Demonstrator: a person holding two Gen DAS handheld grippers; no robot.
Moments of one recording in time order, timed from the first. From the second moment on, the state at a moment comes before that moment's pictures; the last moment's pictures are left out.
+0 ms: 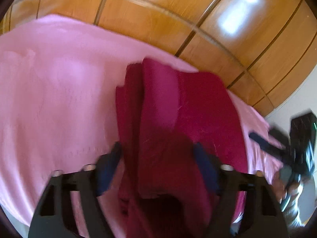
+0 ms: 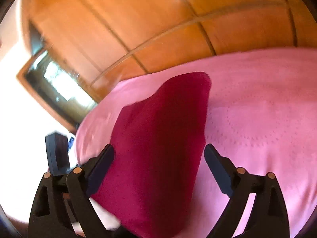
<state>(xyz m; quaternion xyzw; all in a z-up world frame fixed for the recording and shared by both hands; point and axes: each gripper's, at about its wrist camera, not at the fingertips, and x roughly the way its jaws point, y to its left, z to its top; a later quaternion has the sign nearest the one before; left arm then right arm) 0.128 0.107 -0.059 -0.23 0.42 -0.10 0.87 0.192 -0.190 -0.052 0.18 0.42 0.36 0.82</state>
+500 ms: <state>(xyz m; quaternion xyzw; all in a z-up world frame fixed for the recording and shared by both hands) 0.118 0.144 -0.098 -0.36 0.36 -0.21 0.83 0.244 -0.126 -0.115 0.16 0.50 0.40 0.75</state>
